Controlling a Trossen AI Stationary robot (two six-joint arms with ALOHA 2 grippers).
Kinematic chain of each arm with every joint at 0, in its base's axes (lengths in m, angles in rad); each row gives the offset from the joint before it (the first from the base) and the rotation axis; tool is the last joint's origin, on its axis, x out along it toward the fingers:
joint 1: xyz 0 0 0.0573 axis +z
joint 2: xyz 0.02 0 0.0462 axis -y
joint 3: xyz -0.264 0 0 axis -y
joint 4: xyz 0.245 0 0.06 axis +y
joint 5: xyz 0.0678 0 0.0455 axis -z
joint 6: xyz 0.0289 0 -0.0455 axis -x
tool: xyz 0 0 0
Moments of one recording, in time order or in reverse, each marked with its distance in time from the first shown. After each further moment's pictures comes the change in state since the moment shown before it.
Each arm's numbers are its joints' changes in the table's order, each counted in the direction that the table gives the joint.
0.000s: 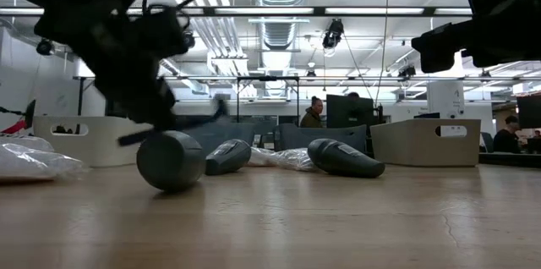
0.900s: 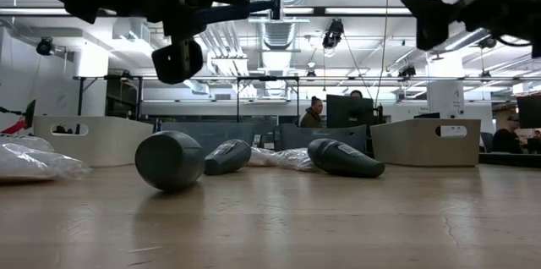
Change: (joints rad) left arm 0.012 0.001 0.070 -0.418 0.006 0.487; right arm 0.000 -0.007 0.053 -0.195 0.033 -0.225
